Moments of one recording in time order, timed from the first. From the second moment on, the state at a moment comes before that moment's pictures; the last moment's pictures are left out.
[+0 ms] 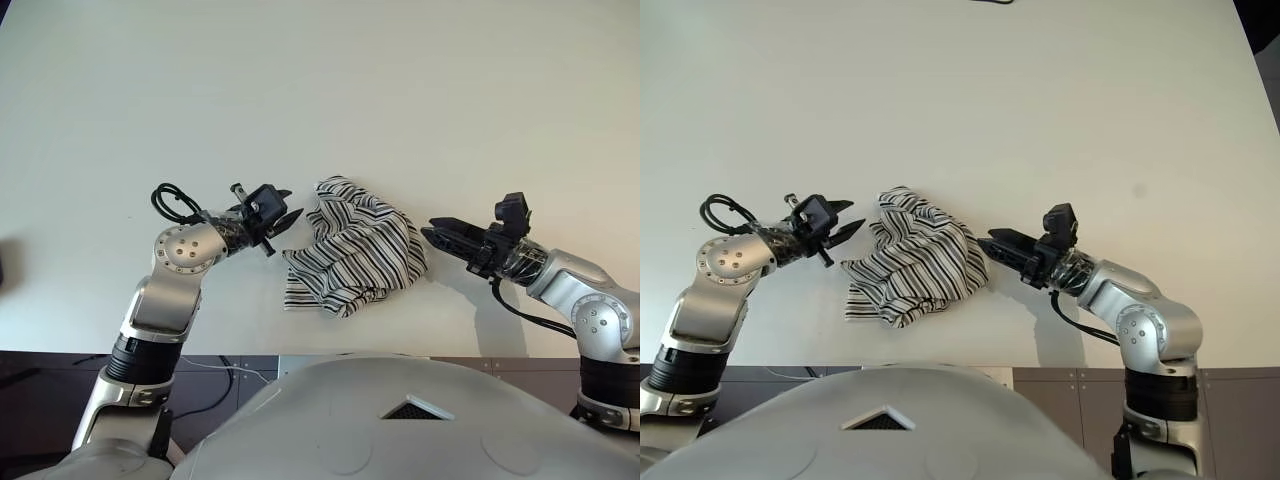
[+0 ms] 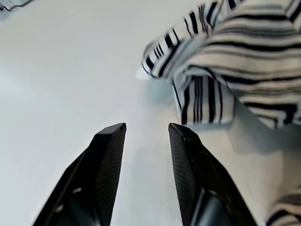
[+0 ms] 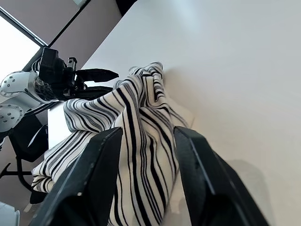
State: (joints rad) left arm 0.15 0.64 -0.19 -0.32 0.05 0.38 -0.73; right arm 0.23 -0.49 -0.05 -0.36 0.77 0.84 0.77
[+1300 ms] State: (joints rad) left arm -0.19 0.30 -0.35 0.08 -0.08 0.26 -0.72; right arm -0.15 -0.46 0.18 -0.33 0.73 0.75 0.95
